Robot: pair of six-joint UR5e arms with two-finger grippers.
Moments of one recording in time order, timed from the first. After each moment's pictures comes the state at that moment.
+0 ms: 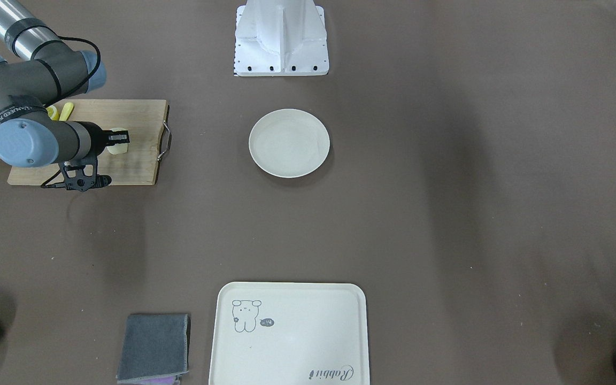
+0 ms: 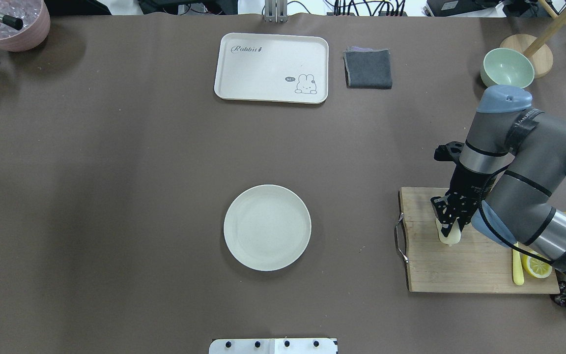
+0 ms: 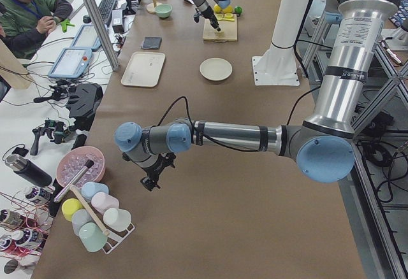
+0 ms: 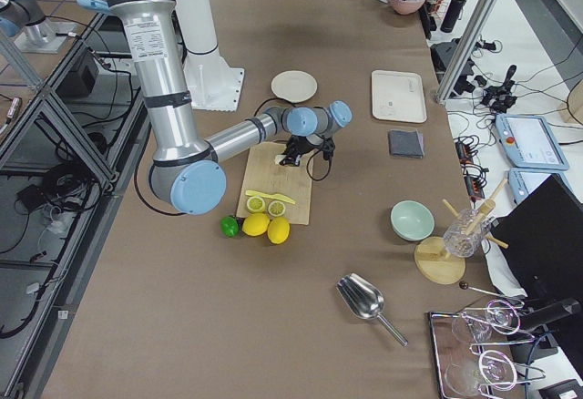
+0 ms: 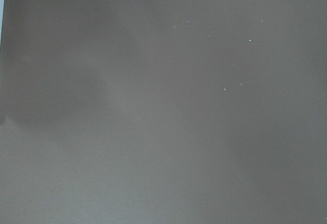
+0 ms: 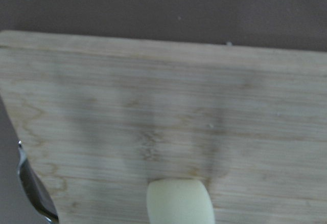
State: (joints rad) left arm -1.48 -1.78 -1.41 -1.37 -2.41 0.60; right arm 0.79 -1.32 1.68 -1.88 2.54 0.51
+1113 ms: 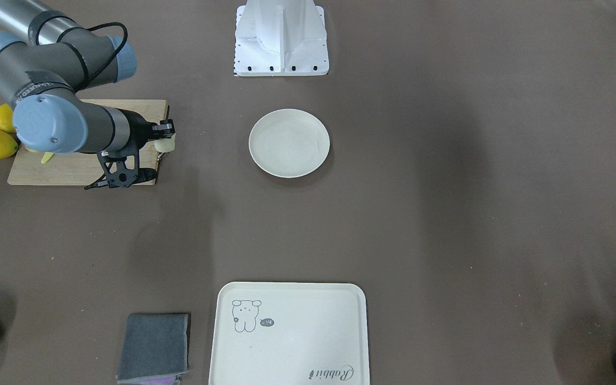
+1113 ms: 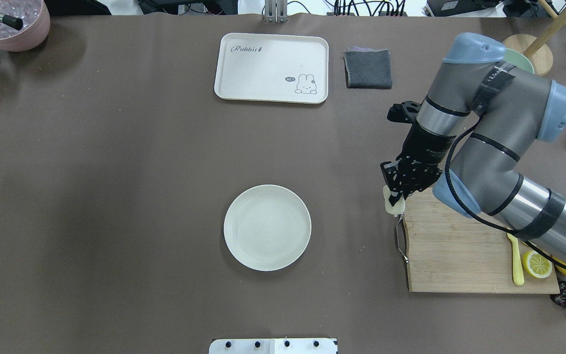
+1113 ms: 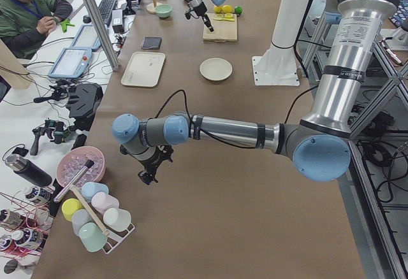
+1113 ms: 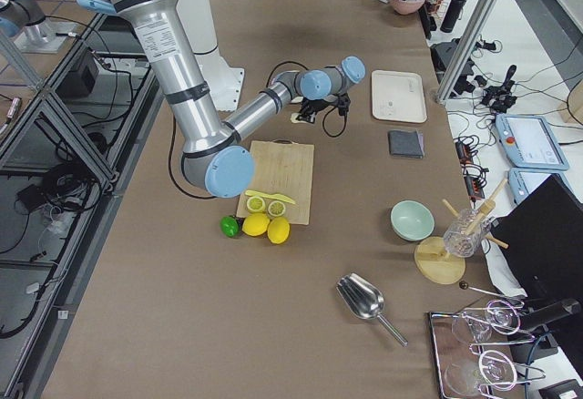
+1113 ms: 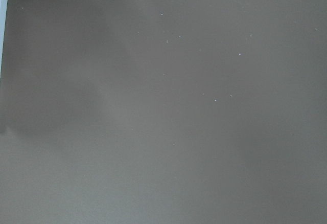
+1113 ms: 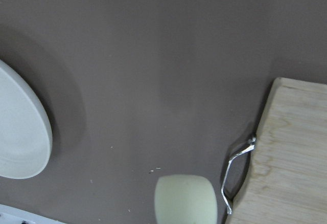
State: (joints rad) left arm -1.48 -1.80 -1.44 -1.32 -2.41 0.59; right arm 0.79 -1.10 1.71 -1.87 2.63 0.61
